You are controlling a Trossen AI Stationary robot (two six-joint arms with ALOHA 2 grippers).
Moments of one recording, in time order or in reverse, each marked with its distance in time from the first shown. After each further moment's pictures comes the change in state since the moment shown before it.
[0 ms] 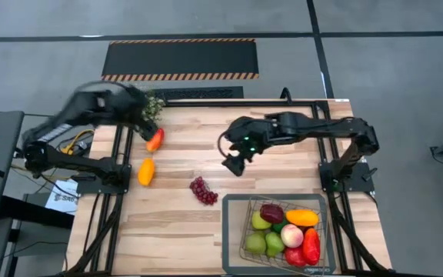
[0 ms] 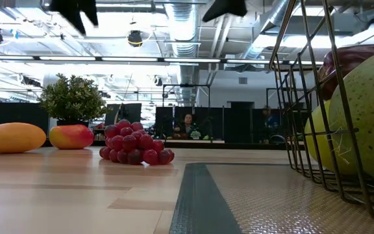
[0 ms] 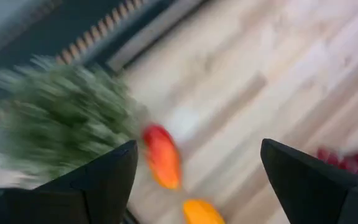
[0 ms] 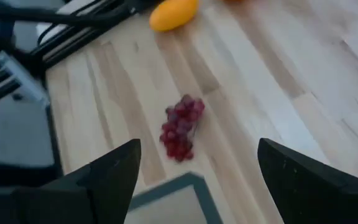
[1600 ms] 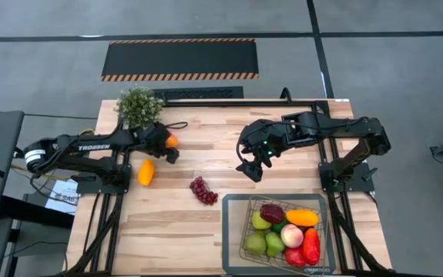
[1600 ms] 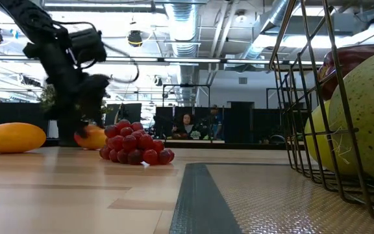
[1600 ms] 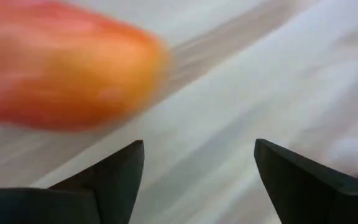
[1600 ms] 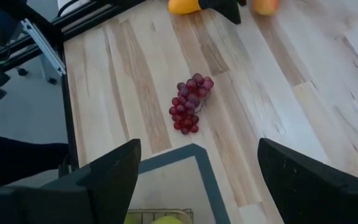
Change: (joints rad) left arm 0.075 0.017 -1.008 1.040 0.348 -0.234; right arm 0.068 -0.113 0.000 -0.119 0.007 -0.042
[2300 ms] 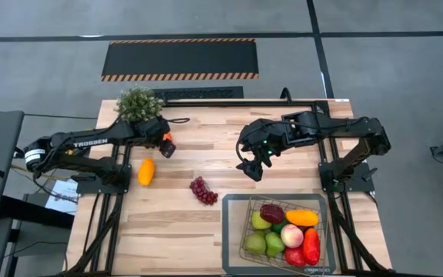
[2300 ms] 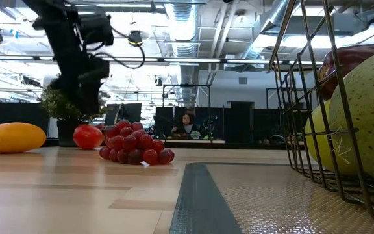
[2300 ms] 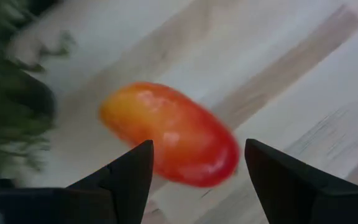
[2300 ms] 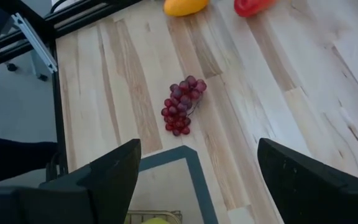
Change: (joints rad) left arm -0.027 -0.002 0.221 -0.338 -0.325 0.198; right arm -0.002 0.000 0.000 -0.003 0.020 -0.045
